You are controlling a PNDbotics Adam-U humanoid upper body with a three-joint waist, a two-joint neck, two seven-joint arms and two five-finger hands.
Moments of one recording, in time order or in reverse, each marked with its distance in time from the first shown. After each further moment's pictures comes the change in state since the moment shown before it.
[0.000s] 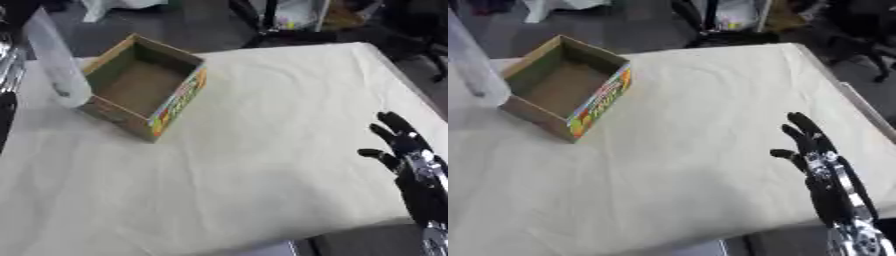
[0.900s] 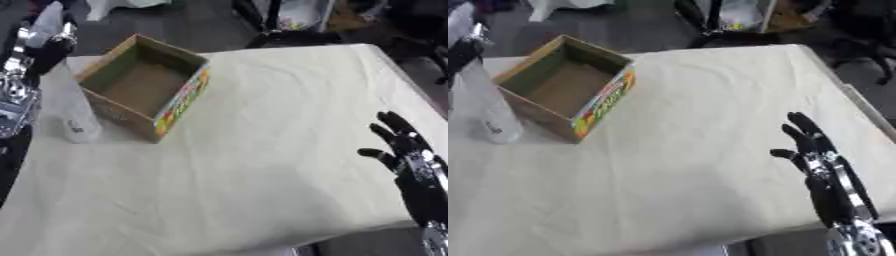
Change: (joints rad) left arm 0.109 -0.074 0.004 0.187 -0.074 0.002 -0.025; right arm -0.001 0.000 -0.001 -0.001 0.000 -0.002 -0.002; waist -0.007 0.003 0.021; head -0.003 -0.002
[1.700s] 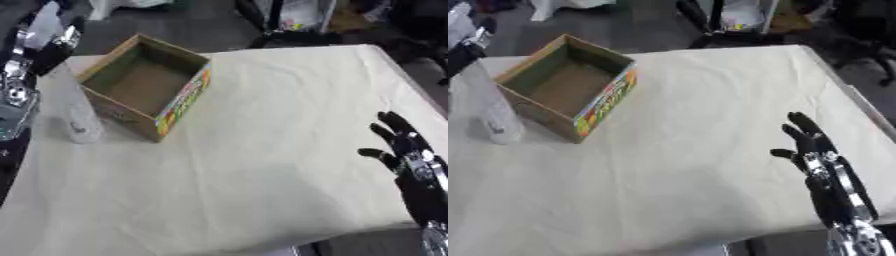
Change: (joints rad) left arm 0.007 0.000 0.001 0.004 -0.054 0.016 0.008; right arm 0.000 0.000 0.000 0.000 0.001 -0.002 -0.002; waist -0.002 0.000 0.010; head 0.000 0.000
